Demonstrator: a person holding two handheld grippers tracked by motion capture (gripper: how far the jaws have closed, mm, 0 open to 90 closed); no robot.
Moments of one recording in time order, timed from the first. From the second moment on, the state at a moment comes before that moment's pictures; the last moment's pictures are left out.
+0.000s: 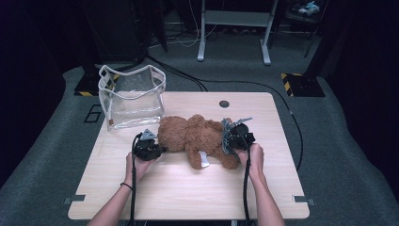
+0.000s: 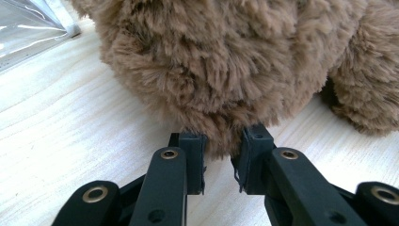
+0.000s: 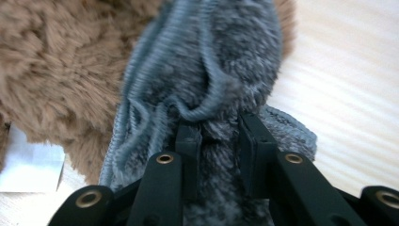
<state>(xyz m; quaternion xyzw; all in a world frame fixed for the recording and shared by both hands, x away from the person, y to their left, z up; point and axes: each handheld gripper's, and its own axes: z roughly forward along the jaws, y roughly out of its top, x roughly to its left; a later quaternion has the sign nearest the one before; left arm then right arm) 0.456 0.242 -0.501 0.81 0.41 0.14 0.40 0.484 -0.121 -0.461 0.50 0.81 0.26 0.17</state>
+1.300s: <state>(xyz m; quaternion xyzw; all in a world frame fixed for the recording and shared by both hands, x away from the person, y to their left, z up) 0.450 0.246 -0.497 0.80 0.42 0.13 0.41 0.423 -0.195 -0.468 0.53 0.78 0.23 0.22</state>
